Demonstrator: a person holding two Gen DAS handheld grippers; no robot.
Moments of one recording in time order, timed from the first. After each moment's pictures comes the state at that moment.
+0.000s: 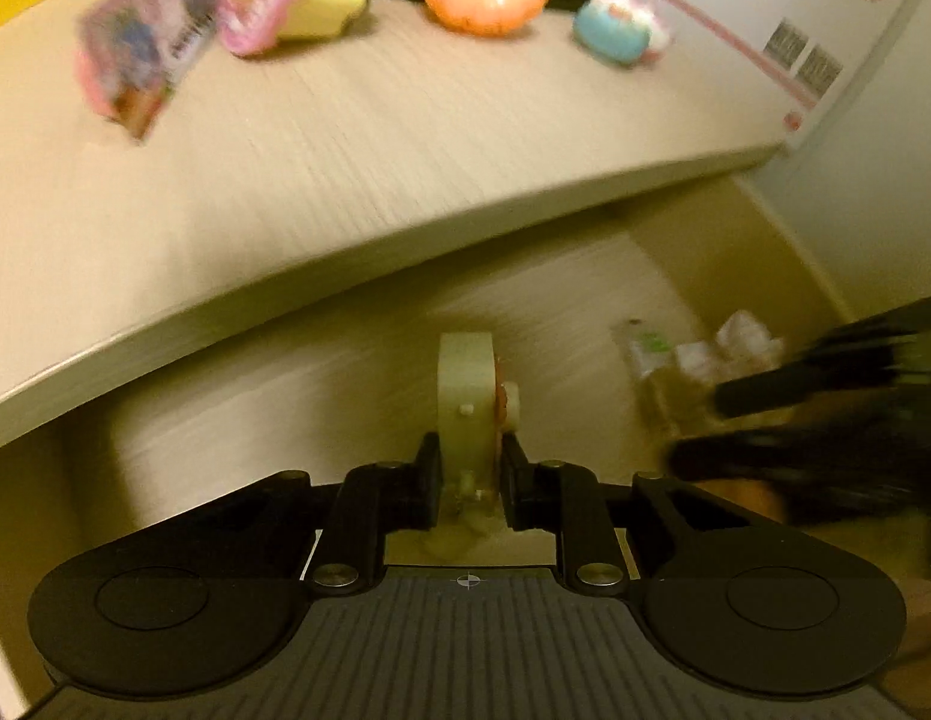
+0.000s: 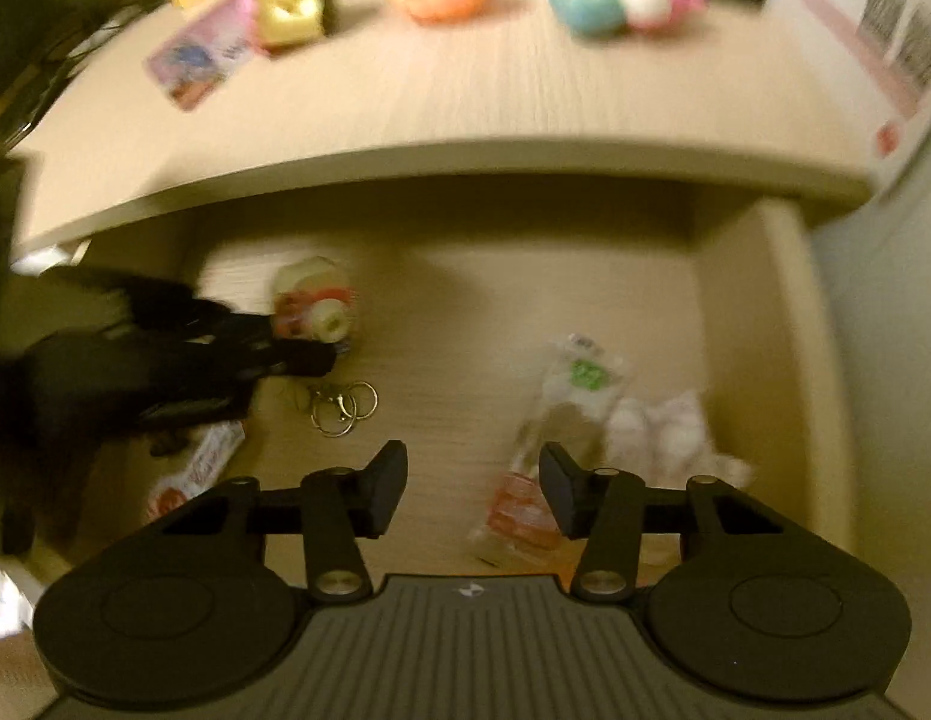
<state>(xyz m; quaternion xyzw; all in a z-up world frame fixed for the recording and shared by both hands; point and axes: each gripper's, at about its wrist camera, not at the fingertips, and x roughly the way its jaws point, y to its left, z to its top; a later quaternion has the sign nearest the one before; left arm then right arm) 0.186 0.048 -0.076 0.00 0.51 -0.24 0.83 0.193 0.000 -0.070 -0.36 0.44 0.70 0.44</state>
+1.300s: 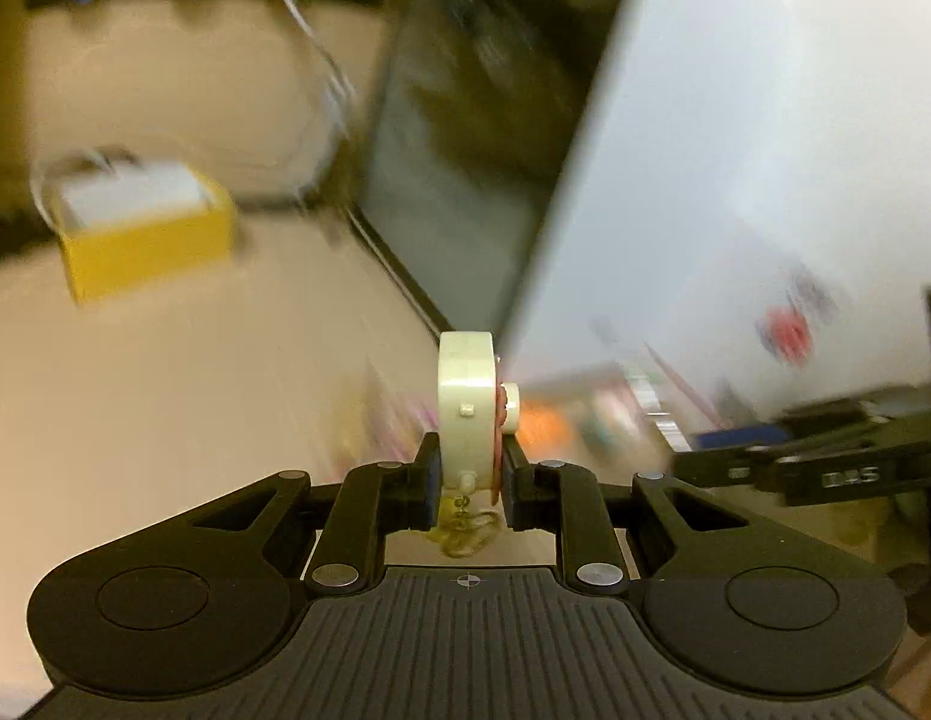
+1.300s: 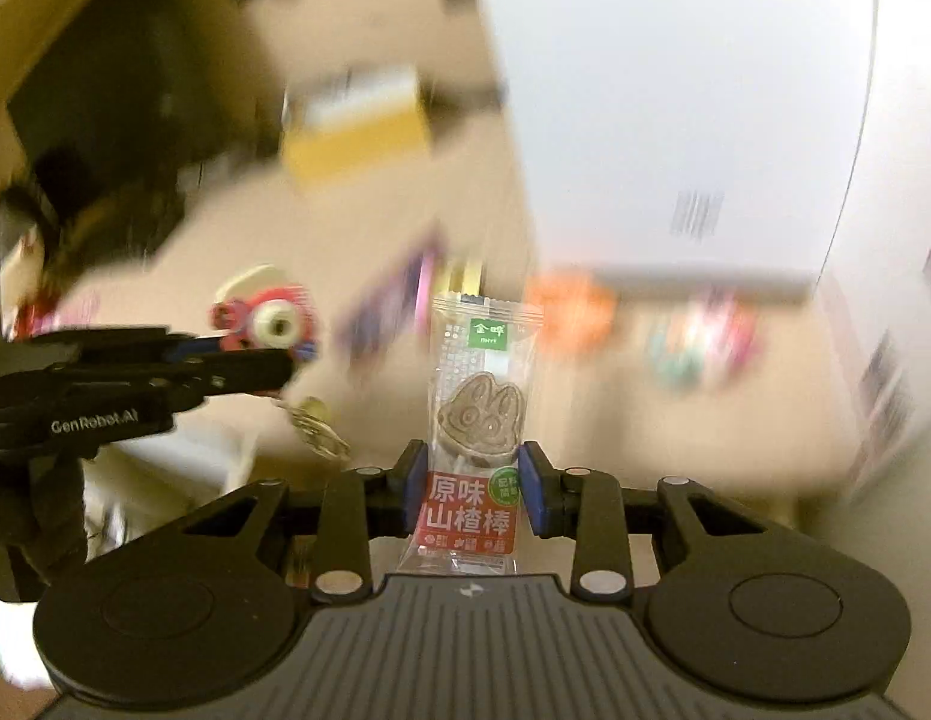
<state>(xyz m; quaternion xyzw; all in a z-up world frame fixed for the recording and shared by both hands) 0.191 0.127 0.094 -0.06 0.31 -0.19 0.93 0.223 0.040 0.086 -0.23 0.35 0.79 0.44</state>
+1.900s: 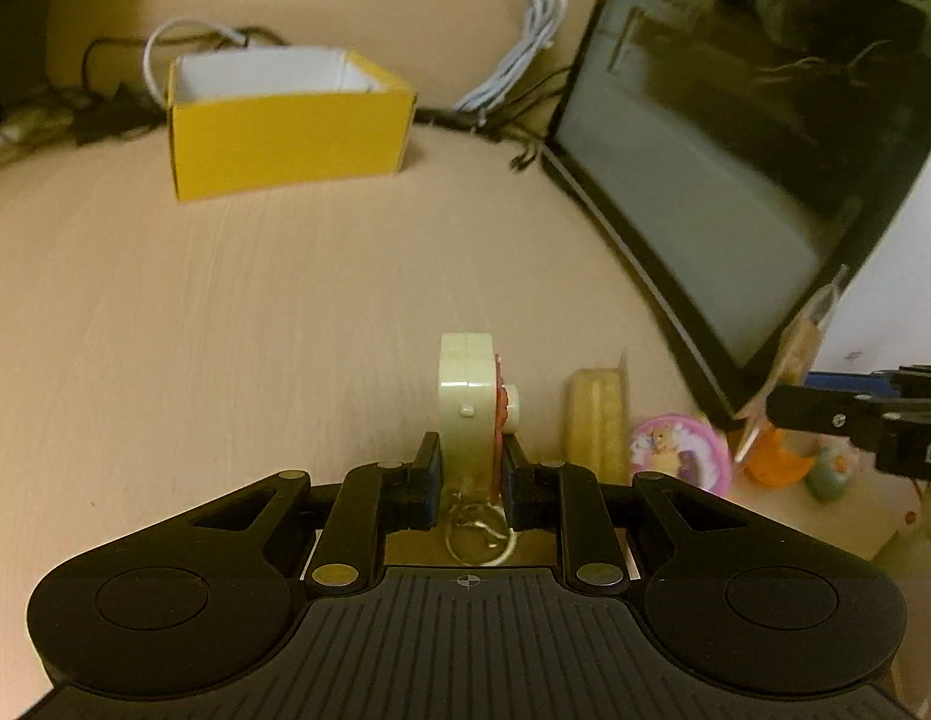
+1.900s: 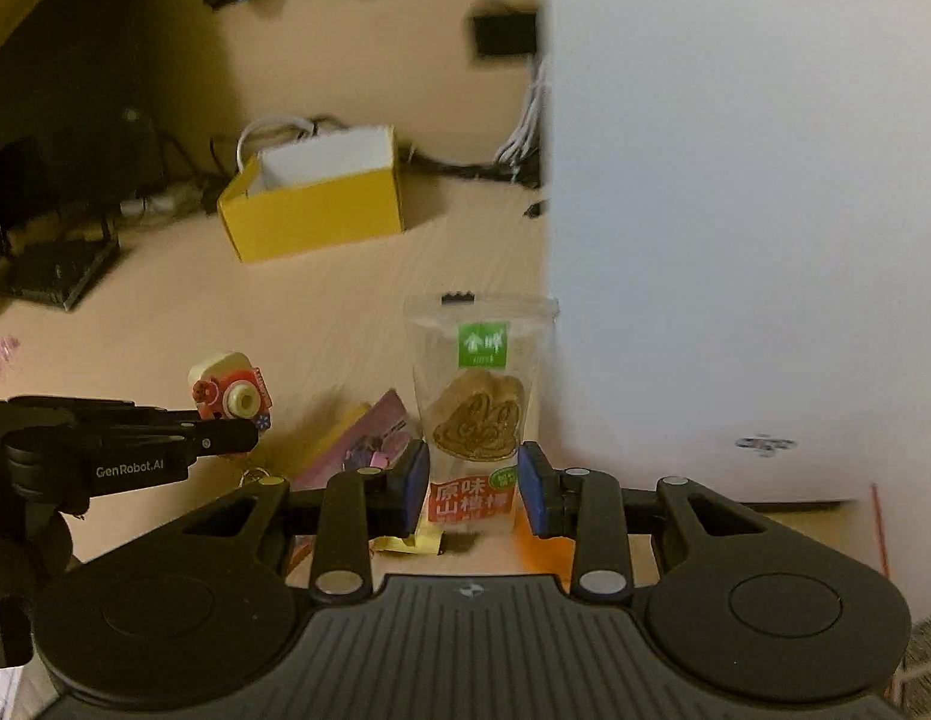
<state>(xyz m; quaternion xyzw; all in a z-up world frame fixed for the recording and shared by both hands) 0.270 0.163 0.006 -0.10 0.39 -0.08 0.91 0.144 0.127 0.071 -0.26 0.27 0.80 0.47</state>
